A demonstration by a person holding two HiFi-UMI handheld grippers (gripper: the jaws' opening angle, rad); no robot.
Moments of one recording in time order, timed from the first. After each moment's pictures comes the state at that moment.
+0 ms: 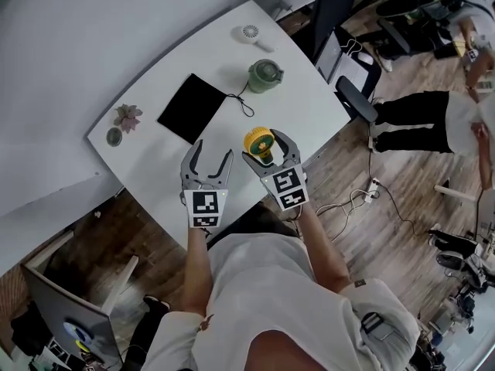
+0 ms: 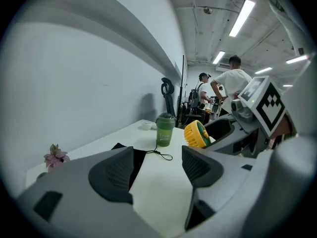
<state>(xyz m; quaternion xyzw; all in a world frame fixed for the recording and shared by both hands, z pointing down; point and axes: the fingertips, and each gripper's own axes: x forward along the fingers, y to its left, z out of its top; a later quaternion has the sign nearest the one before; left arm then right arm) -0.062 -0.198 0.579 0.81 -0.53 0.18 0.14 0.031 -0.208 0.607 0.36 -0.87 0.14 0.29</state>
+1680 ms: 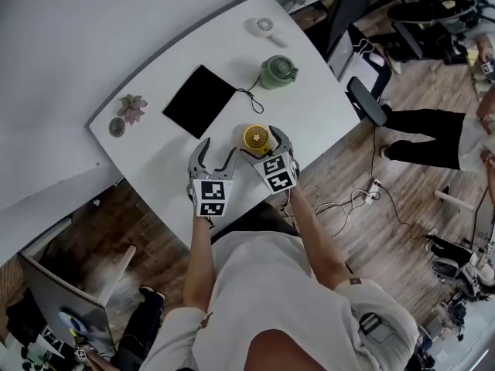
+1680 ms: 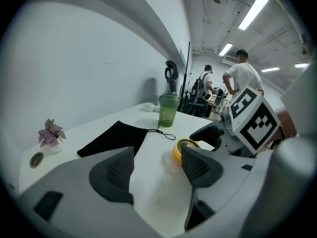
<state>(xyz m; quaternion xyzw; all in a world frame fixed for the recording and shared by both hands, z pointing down) -0.068 -0.193 0.655 0.79 -0.53 0.22 0.20 0.016 -0.209 0.721 0.33 -0.85 0.17 0.37</state>
